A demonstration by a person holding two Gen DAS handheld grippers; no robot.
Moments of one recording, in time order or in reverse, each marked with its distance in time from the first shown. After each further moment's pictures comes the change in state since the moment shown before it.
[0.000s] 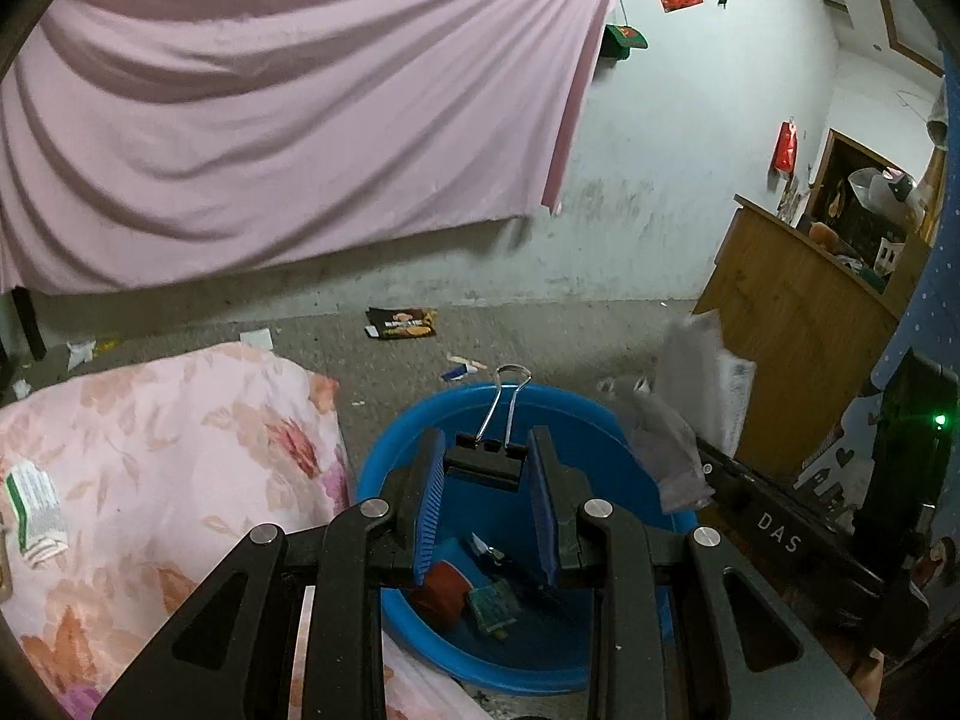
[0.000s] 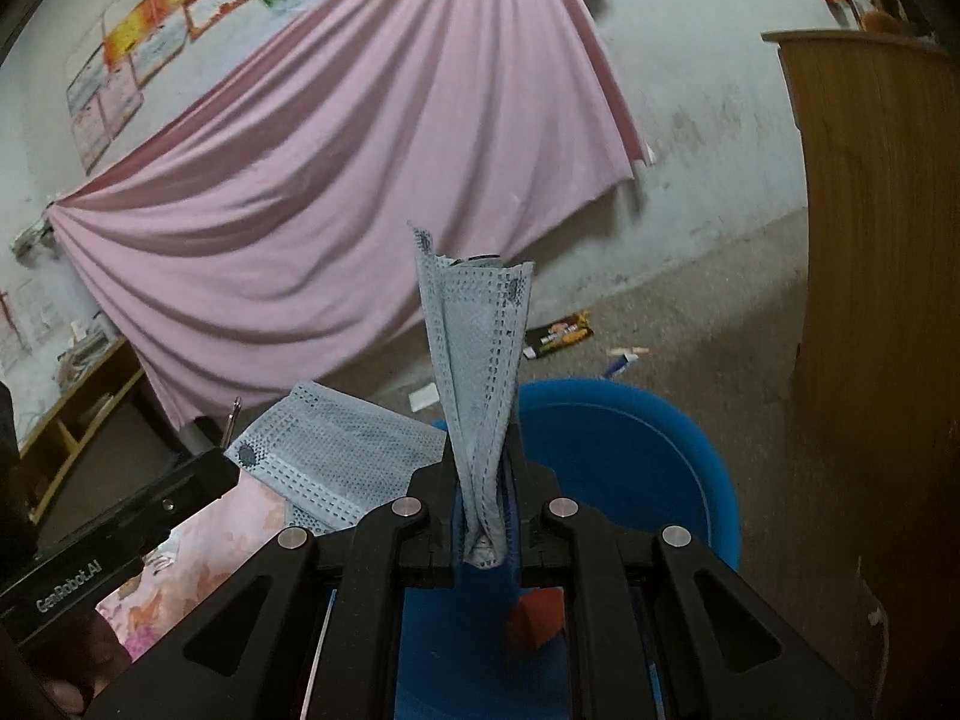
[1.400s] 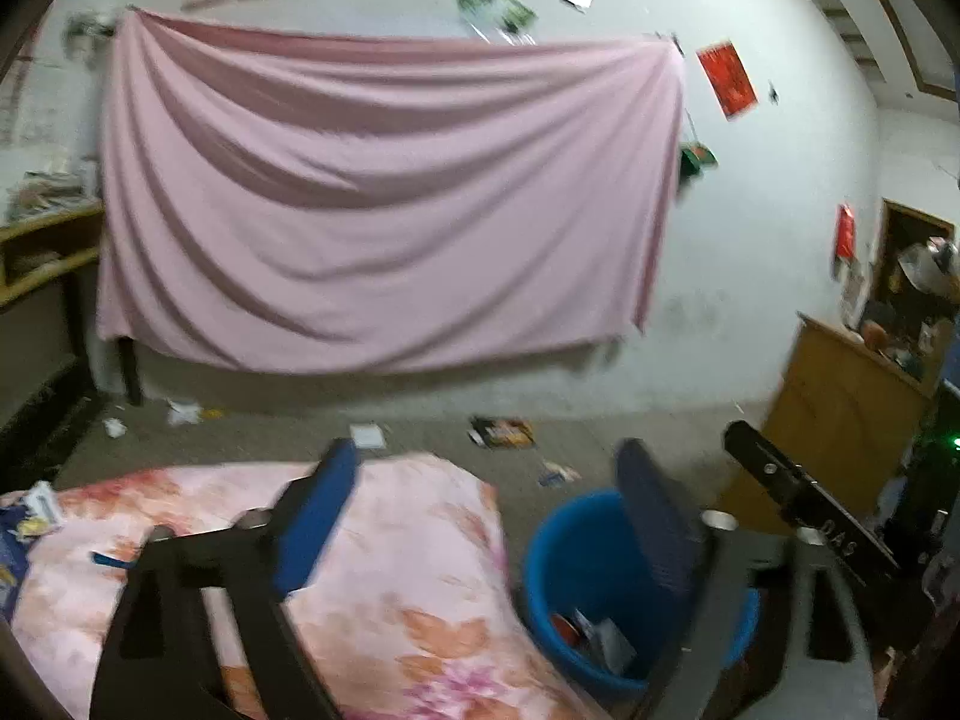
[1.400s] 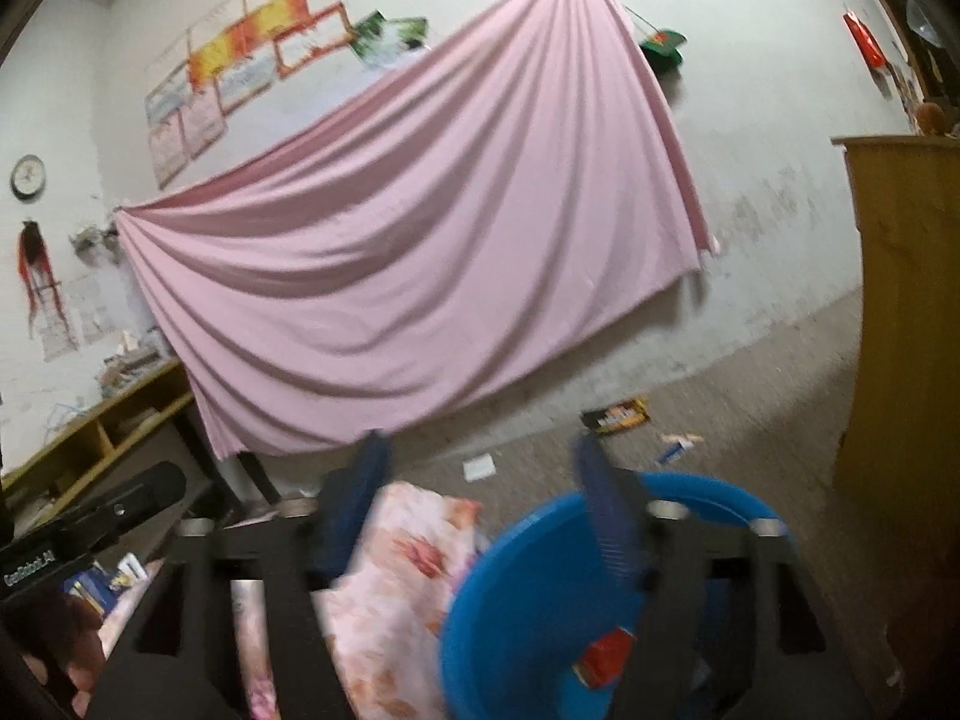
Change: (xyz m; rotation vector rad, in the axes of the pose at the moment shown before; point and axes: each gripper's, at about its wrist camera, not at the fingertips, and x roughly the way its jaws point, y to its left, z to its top) left arm -0.149 0.062 0.002 -0.044 -0.317 0.243; right arm -0.026 0.073 0.014 -0.104 -0.208 0.131
